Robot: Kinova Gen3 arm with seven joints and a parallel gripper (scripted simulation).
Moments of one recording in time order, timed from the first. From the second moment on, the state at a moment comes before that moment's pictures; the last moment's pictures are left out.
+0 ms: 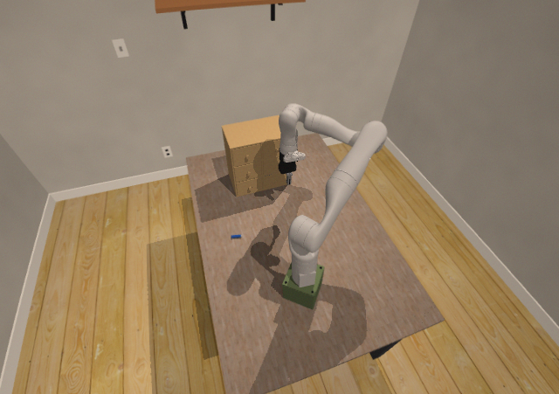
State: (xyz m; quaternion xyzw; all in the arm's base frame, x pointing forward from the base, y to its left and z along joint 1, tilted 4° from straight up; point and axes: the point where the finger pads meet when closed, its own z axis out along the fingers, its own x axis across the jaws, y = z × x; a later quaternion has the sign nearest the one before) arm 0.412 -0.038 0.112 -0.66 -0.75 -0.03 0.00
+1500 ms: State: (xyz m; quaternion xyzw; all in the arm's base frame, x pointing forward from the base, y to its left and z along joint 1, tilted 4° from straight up) arm 0.412 -0.038 0.112 -0.66 -0.75 -0.03 0.00
